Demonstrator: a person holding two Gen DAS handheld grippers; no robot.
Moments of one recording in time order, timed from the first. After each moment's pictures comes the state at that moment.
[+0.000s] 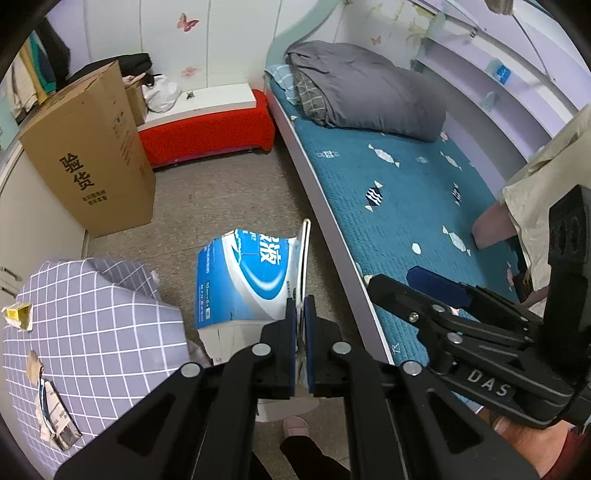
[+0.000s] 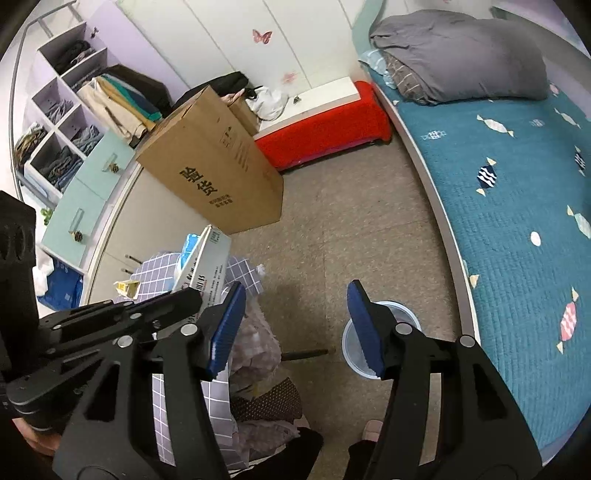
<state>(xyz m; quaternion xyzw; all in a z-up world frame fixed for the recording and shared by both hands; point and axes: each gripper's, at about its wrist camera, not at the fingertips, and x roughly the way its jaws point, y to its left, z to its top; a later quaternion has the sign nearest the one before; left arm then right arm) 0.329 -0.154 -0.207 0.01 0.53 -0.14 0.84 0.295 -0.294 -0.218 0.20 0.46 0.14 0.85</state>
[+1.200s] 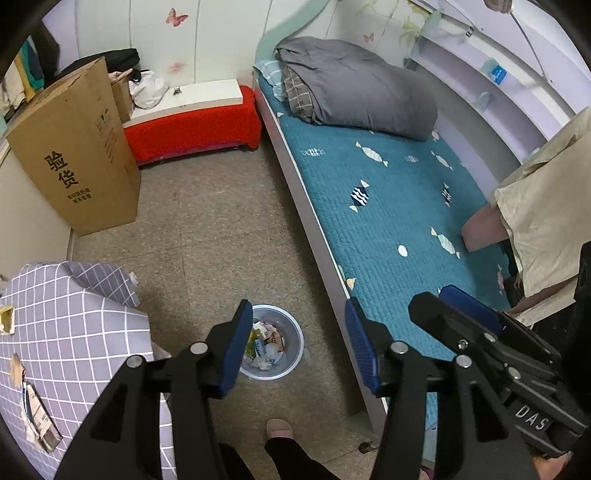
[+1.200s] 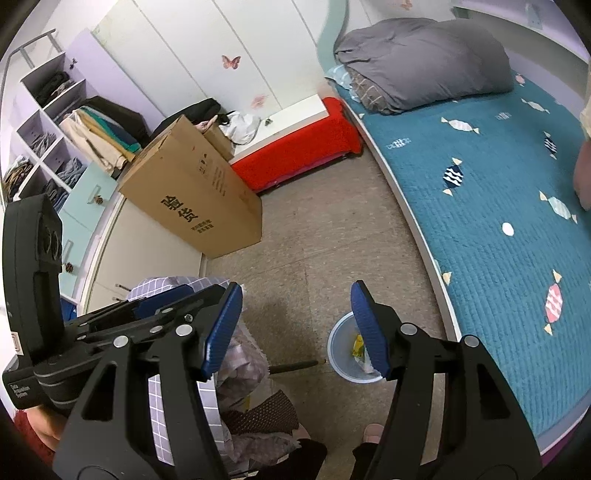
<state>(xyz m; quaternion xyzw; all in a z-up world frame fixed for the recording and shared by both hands) 0.339 -0.185 -0.215 -0.01 0.53 -0.15 0.83 0.273 -0.330 -0.208 0.22 0.44 0.10 0.87</state>
